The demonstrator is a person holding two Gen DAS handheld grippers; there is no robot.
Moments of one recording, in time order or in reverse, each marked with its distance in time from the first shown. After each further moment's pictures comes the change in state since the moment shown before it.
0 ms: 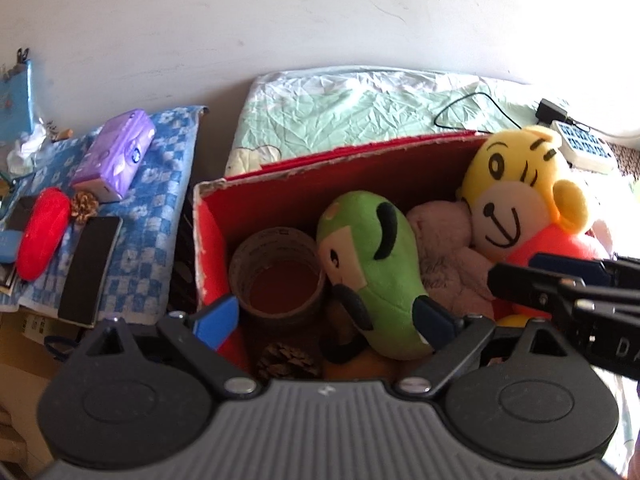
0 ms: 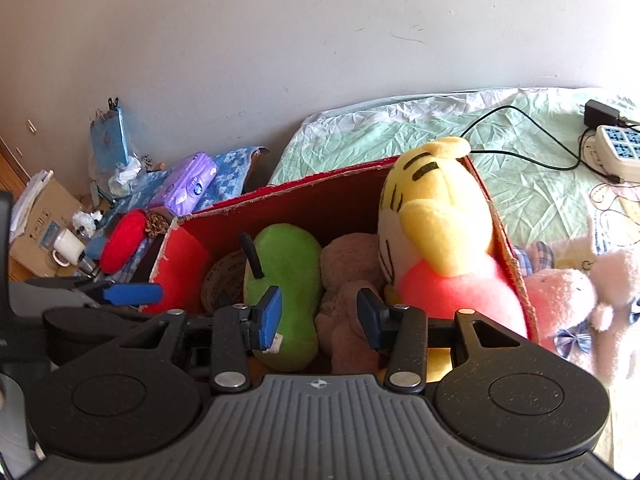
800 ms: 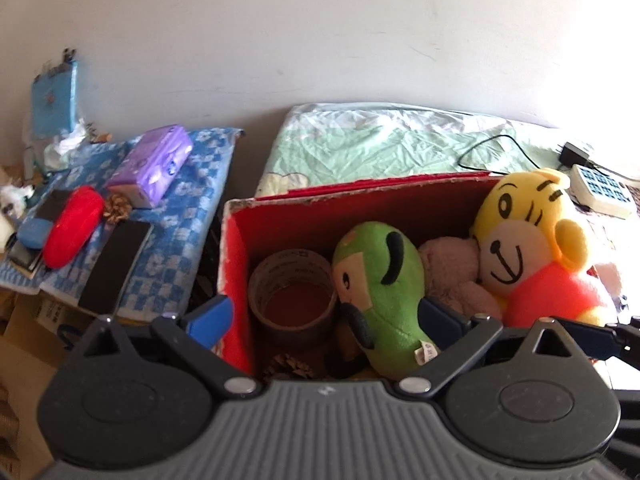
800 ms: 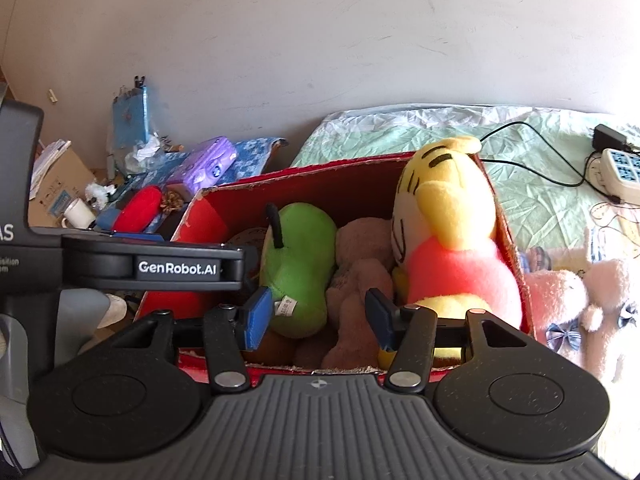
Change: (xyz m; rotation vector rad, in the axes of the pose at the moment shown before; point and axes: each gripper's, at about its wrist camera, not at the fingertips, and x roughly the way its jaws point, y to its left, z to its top) left arm -0.019 -0.007 -0.007 -0.097 -0.103 0.098; right arm -0.021 0.014 -0.022 -0.102 -0.017 0.032
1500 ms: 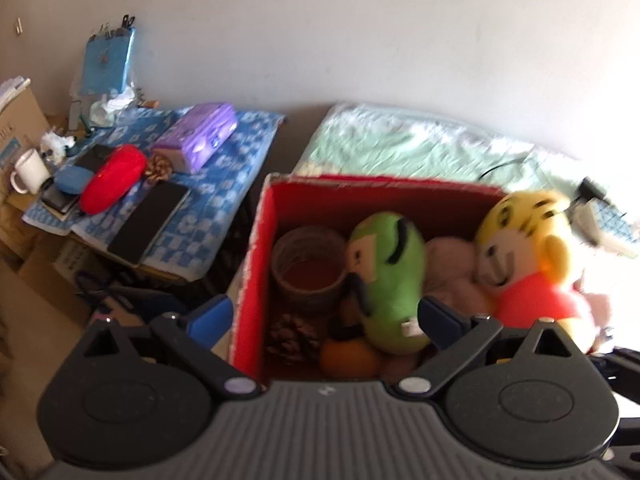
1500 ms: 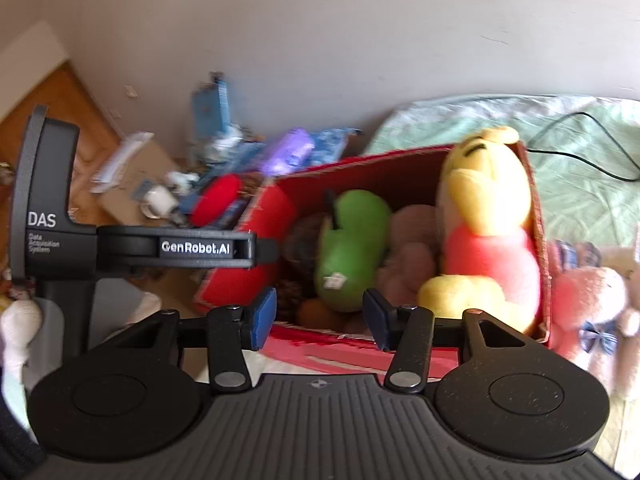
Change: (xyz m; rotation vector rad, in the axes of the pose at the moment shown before) left arm -0.042 0.000 -0.023 -0.163 -0.011 0.043; right arm -0.025 -0.031 -0.003 -0.039 0.032 0.312
